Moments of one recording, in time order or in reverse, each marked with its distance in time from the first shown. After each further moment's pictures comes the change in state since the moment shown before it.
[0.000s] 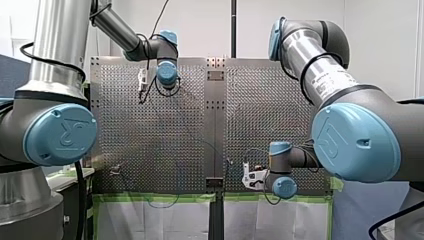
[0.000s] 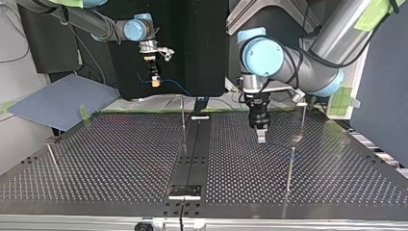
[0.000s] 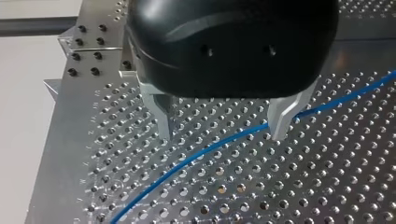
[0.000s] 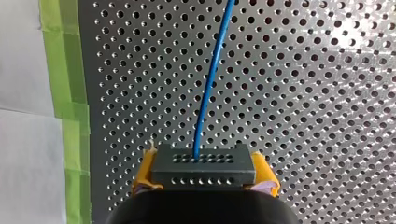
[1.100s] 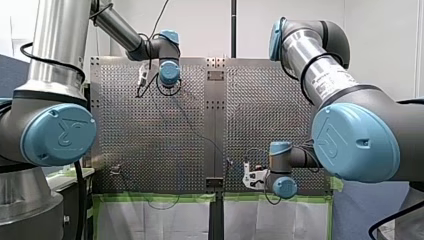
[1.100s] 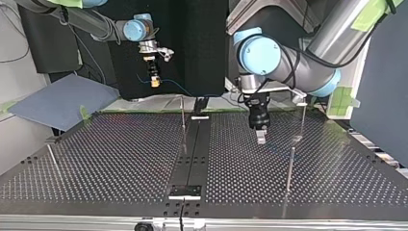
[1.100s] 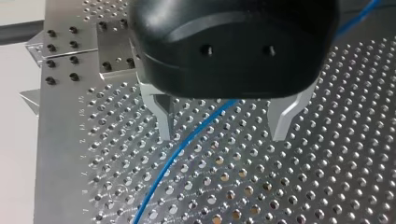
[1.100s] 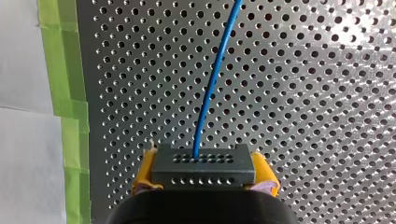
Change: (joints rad) left arm -0.017 -0.003 0.009 0.029 -0.058 0.192; right arm -0.004 0.000 0.000 0.000 0.000 0.002
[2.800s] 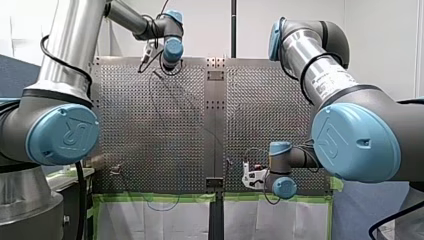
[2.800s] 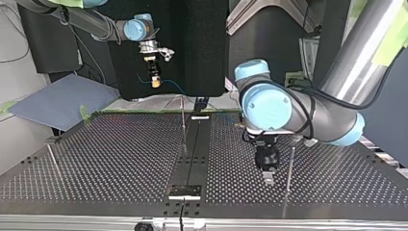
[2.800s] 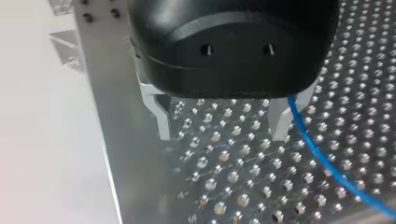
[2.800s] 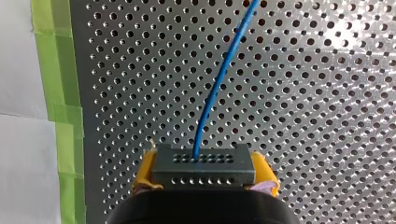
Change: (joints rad) left arm 0.048 -0.107 0.414 -0.352 -0.001 0.072; right arm 0.004 0.001 0.000 -0.016 -0.005 0.002
